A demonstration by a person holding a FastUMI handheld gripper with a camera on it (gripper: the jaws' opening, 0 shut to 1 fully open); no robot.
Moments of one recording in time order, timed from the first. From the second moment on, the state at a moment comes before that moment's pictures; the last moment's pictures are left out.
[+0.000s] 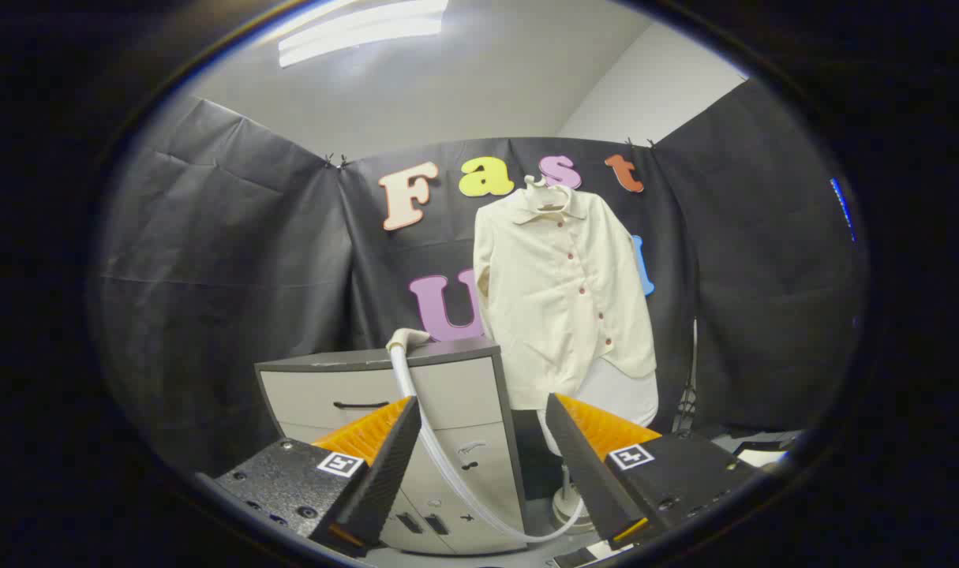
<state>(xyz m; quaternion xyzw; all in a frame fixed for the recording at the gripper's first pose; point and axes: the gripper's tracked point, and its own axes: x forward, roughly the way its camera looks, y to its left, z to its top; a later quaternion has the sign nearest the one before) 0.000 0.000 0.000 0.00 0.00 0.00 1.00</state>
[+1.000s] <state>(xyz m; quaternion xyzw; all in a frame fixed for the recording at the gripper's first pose) 0.059 0.033 0.012 -0.01 0.05 0.05 1.00</state>
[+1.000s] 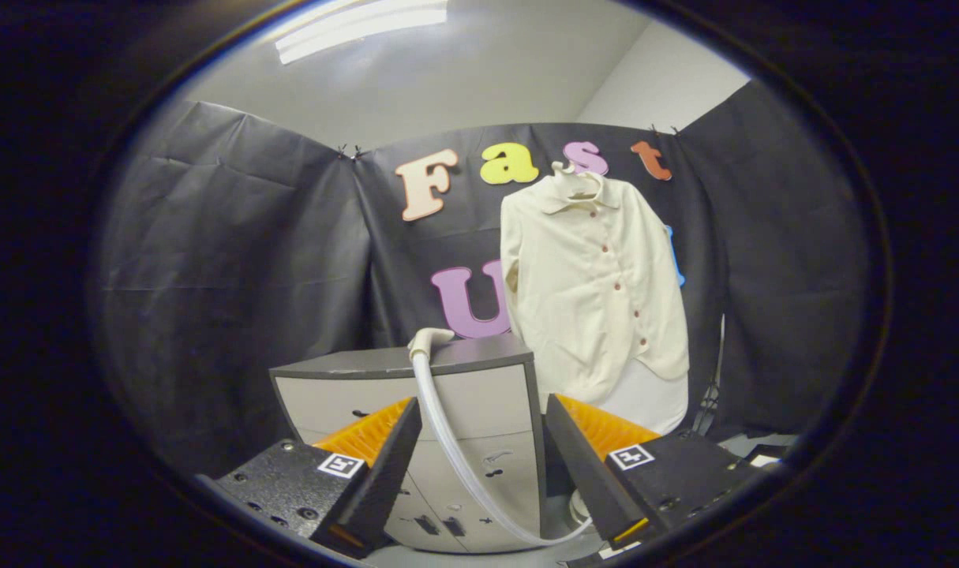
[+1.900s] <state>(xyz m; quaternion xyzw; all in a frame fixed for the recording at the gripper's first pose) 0.236 0.121 0.012 -0.03 0.23 0.07 0.97</state>
